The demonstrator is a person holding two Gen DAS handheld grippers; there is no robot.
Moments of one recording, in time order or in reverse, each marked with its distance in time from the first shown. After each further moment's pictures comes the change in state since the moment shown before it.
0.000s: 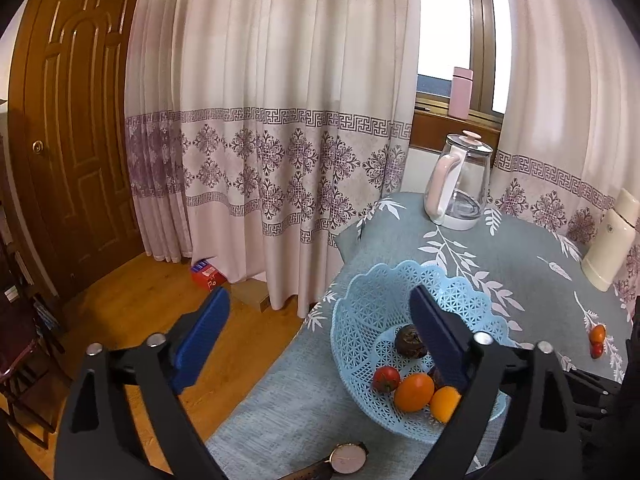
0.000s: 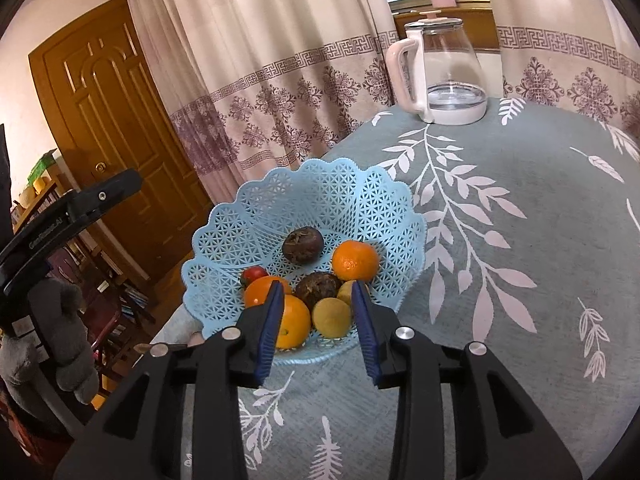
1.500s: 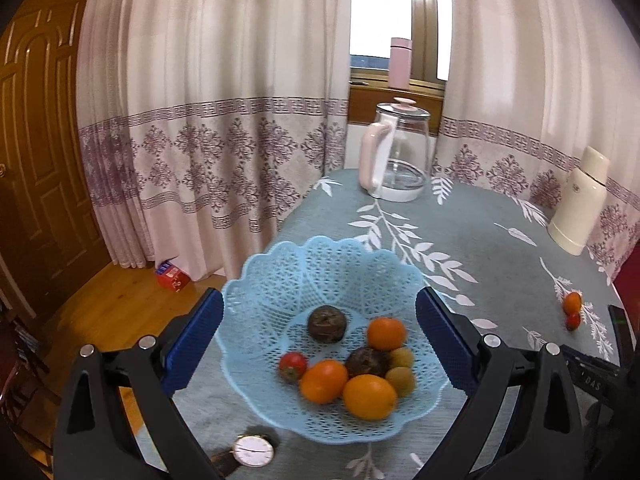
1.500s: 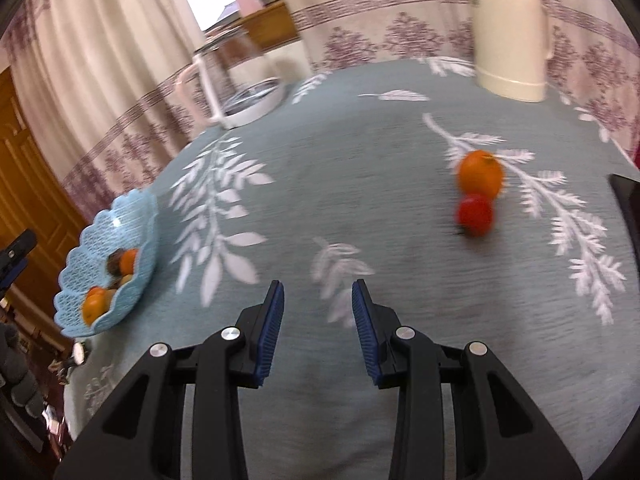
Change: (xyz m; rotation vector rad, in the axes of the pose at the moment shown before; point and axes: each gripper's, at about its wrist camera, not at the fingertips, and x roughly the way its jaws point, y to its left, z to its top) left arm 0.010 -0.089 -0.017 0.119 0.050 -0.132; right arm -0.071 -0.165 -0.050 0.313 -0.050 -0.350
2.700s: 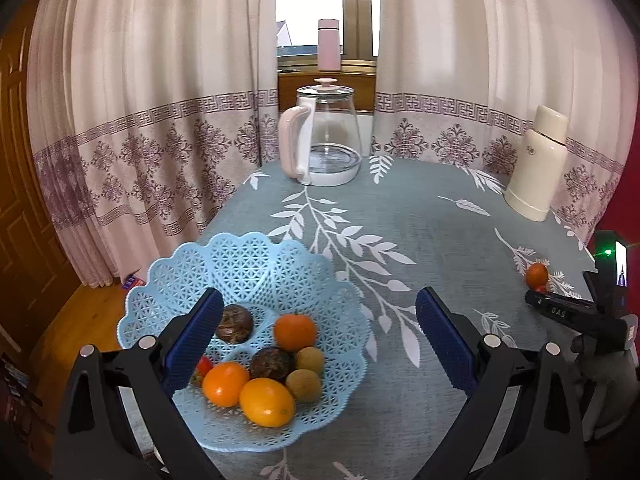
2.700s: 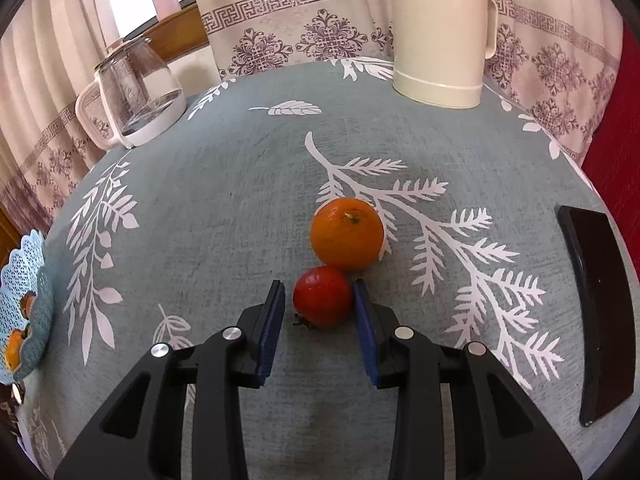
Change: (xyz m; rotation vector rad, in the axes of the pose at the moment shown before) left arm 0.015 -0.077 -0.005 0.123 0.032 -0.127; right arm 0.033 -0.068 0.045 0.025 0.006 -0.231
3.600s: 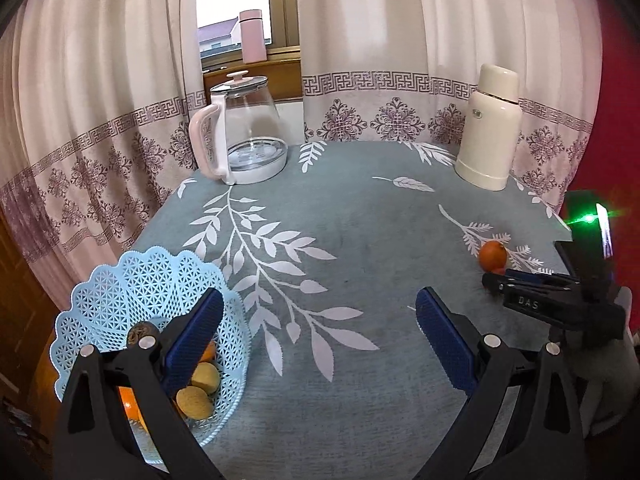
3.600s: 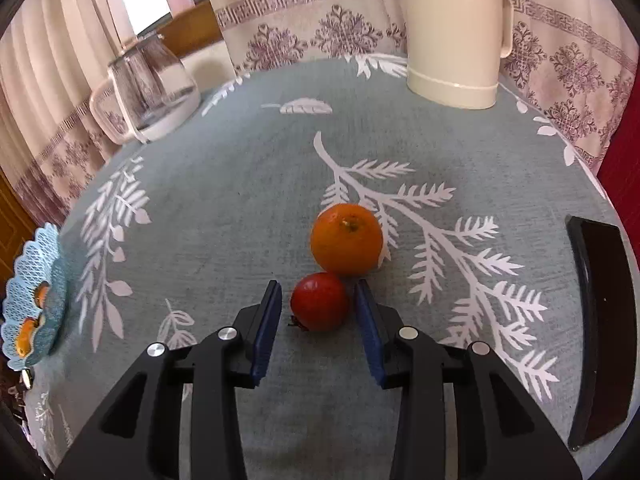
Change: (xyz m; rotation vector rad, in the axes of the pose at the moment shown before) left arm 0.027 -0.080 0.001 0.114 0.039 -0.096; right arm 0.002 -0.009 0.007 -0.033 0.038 0.058
